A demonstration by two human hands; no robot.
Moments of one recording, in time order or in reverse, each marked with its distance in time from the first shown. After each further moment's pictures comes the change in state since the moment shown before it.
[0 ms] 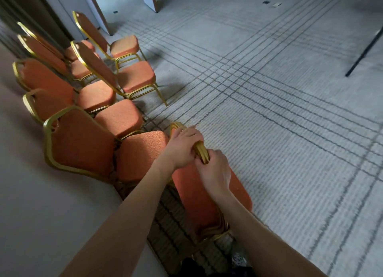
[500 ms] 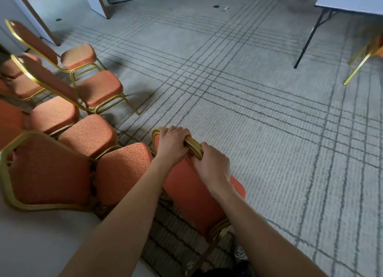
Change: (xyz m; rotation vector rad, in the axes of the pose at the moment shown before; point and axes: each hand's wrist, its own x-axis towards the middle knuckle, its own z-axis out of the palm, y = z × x) left_hand 0.036 -0.058 0.007 -0.030 0.130 -0.028; right_hand 0.025 -0.028 0.032 -0.341 0.056 -0.002
